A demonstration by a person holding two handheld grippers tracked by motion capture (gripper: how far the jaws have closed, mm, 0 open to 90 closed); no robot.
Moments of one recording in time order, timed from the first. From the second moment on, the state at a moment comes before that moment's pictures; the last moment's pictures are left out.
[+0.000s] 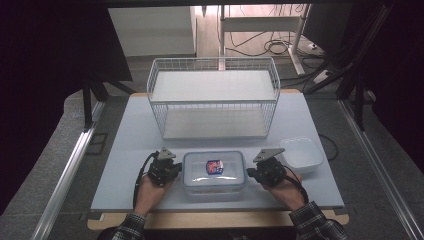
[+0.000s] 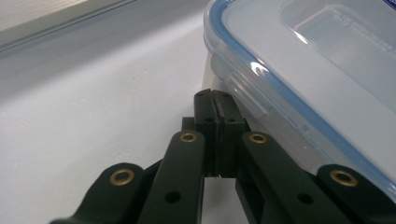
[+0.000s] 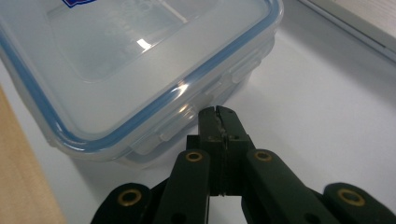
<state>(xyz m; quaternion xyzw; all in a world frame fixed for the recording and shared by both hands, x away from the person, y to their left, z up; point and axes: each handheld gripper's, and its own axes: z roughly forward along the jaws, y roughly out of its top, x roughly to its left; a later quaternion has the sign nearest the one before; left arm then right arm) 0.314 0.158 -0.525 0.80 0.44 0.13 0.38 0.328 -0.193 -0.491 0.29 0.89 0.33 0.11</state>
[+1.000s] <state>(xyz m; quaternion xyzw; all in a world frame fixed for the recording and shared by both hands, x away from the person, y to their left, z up) 0.237 0.182 -0.508 0.81 0.40 0.16 0.40 0.291 -0.235 -0.482 0.29 0.84 0.43 0.13</state>
